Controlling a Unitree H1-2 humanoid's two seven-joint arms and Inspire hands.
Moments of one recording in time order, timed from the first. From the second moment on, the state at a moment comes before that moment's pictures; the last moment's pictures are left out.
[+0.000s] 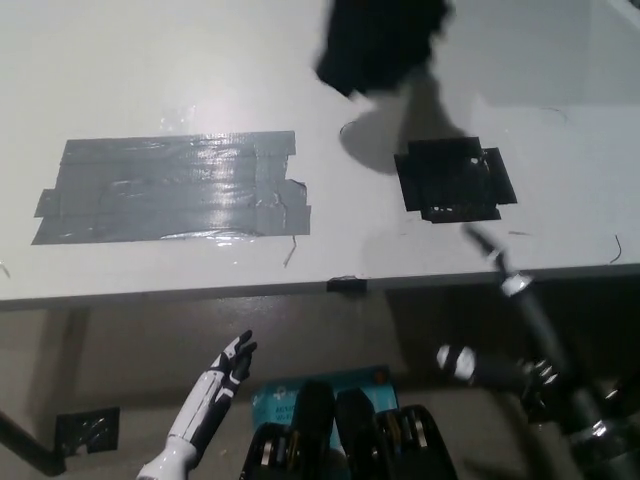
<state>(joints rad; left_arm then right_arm) -0.11 0.15 -0.16 0.35 0.14 -0.26 -0.06 -0.14 -0.15 0.14 -0.33 -0.28 0.01 0.10</state>
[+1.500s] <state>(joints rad) -0.12 0.15 -0.16 0.33 0.15 -0.27 -0.07 -0.91 -0.15 0.00 0.55 -0.58 0.24 -0.34</state>
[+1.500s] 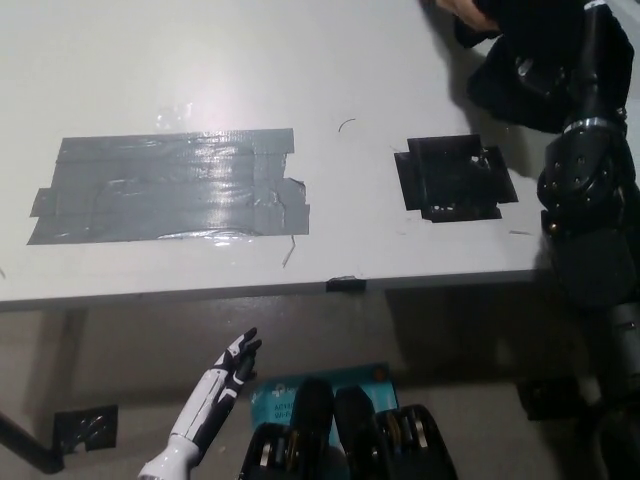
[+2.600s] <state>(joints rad) -0.14 0.16 -0.16 0.33 0.17 -0.27 -0.09 -0.75 -0.23 0.29 0.57 -0.59 0.05 -0.33</state>
